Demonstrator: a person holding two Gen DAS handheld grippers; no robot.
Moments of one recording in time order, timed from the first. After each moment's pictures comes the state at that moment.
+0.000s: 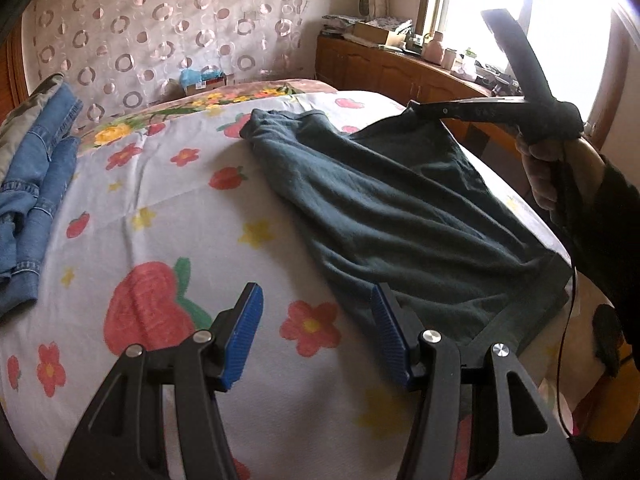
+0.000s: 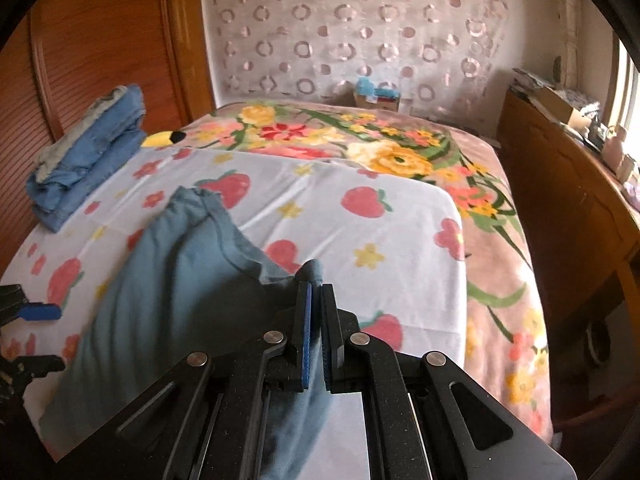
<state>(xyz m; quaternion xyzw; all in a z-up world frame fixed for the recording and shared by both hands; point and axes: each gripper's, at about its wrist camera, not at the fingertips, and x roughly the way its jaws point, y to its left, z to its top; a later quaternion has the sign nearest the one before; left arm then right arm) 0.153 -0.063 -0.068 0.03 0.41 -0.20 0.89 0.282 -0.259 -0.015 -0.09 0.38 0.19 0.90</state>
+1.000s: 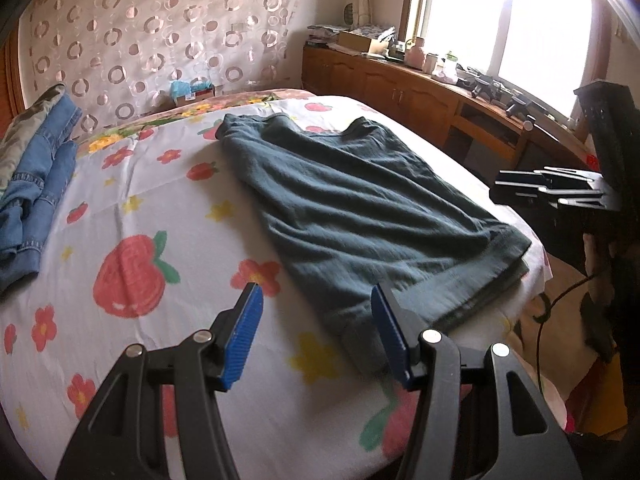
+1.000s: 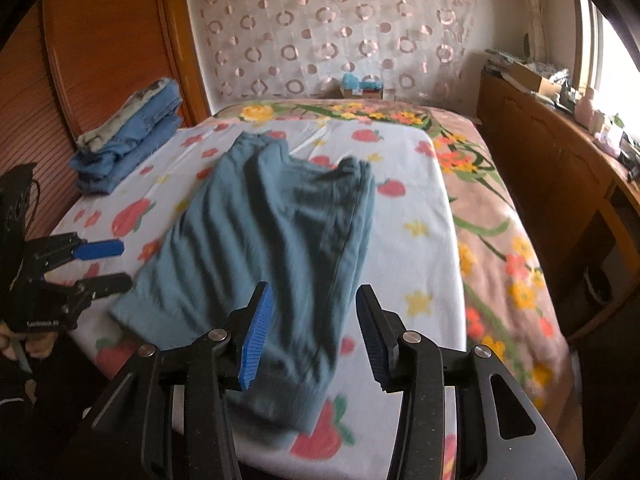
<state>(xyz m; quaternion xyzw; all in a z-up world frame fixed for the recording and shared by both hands) 0.099 -0.077 -0.060 0.03 0.39 -0.21 0.89 0.112 -0.275 -0.009 -0.04 0.39 0.17 0.90</state>
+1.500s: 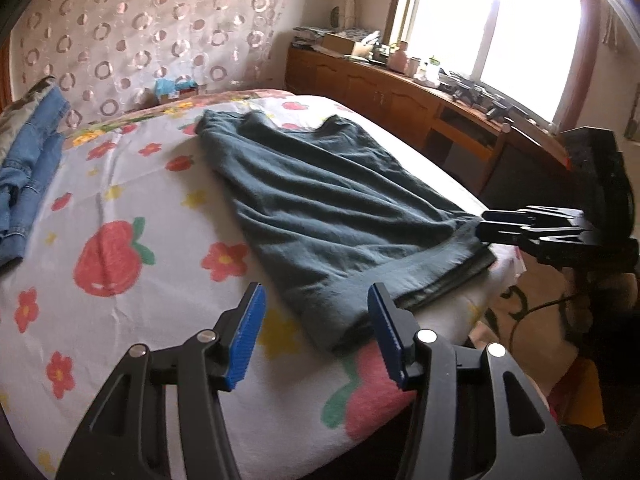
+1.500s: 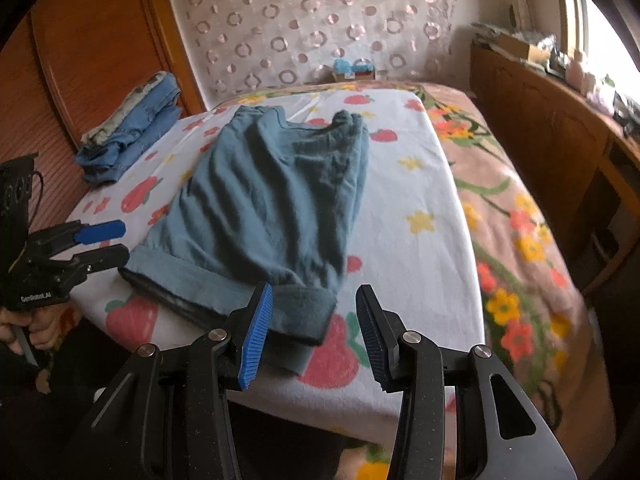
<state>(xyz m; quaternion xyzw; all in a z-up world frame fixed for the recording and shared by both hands) 0.083 -0.082 -0.060 0.01 0.39 -0.25 0.88 0.077 -0.291 -0.034 0.01 0.41 0.16 0.90</state>
